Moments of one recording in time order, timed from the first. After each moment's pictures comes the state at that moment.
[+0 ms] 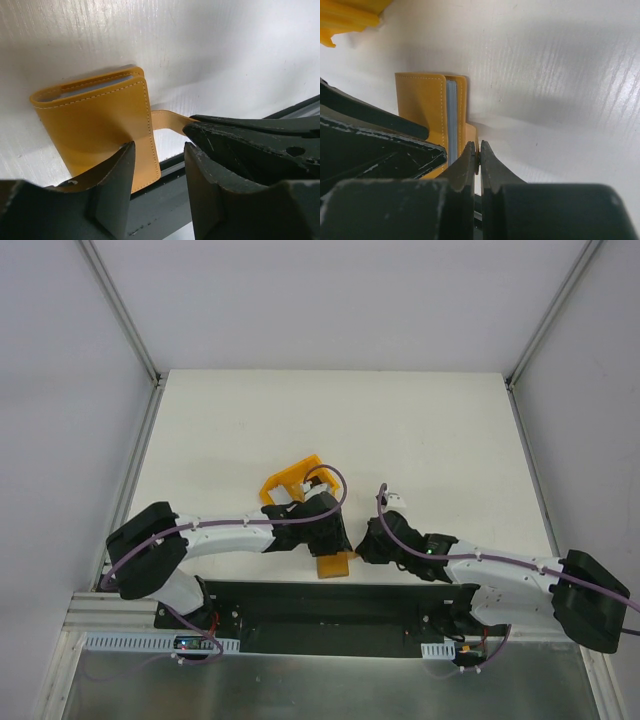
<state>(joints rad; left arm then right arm) -1.06 1.50 0.80 -0.22 -0.01 -1.17 1.05 1.10 0.45 -0.17 0.23 0.93</state>
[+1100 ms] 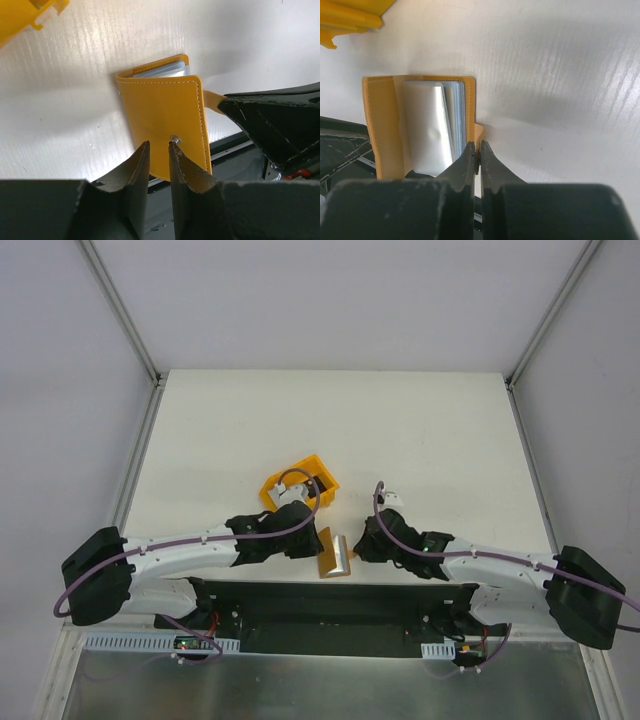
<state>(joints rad) -1.07 1.22 0.64 -0.29 -0.14 -1.07 1.04 1.13 0.46 -0.16 0.22 0.92</state>
